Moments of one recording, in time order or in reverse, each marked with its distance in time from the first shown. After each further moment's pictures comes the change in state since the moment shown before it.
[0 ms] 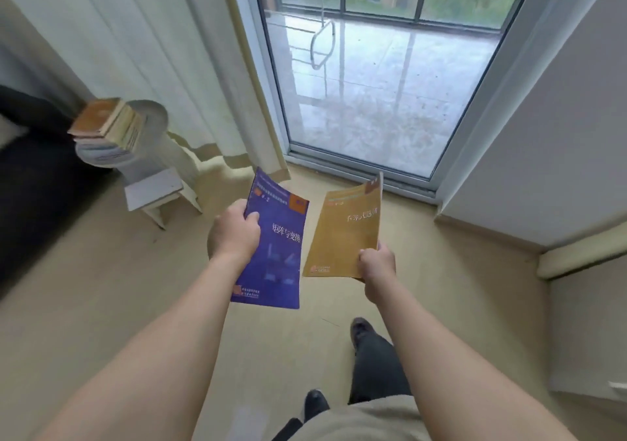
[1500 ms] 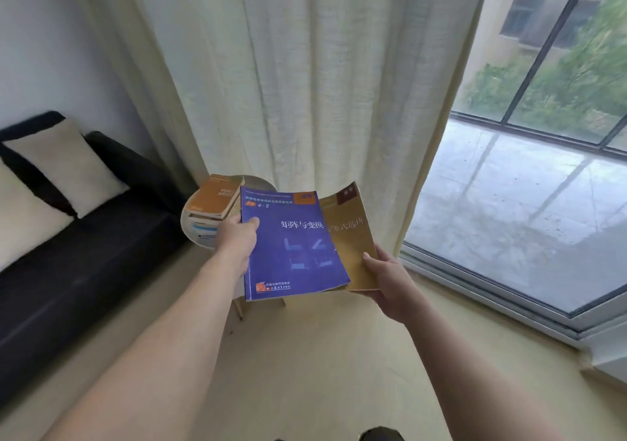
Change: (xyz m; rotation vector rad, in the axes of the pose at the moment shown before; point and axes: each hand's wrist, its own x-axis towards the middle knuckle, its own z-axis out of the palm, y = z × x) left_hand 0.474 -0.273 -0.300 -0.896 -0.004 -0.404; right_hand 0.048 -0.143 0.587 0.004 -0.629 -0.172
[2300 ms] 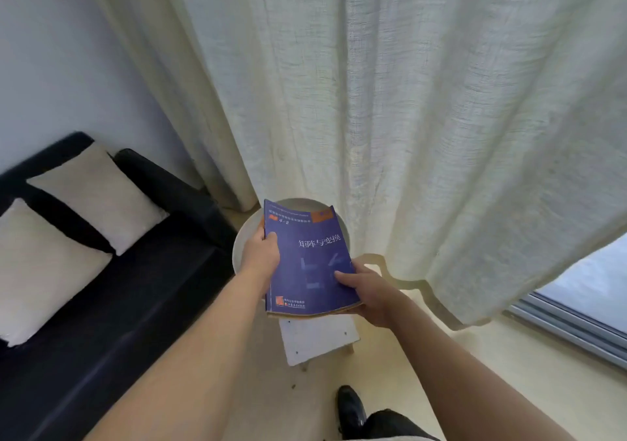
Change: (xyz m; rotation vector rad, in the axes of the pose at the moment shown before) left_hand 0.342 0.091 -0.102 0.141 -0.068 -0.056; right_hand 0.345 -0.014 0.246 -0.089 -0.175 0.262
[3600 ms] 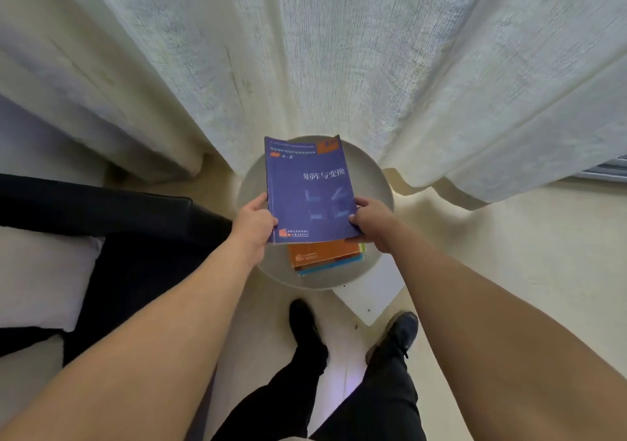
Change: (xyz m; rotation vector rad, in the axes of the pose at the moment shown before) left_hand 0.368 -0.006 -0.117 0.195 -0.423 -0.318; right_hand 0.336 -0.025 0.122 0.006 0.651 0.234
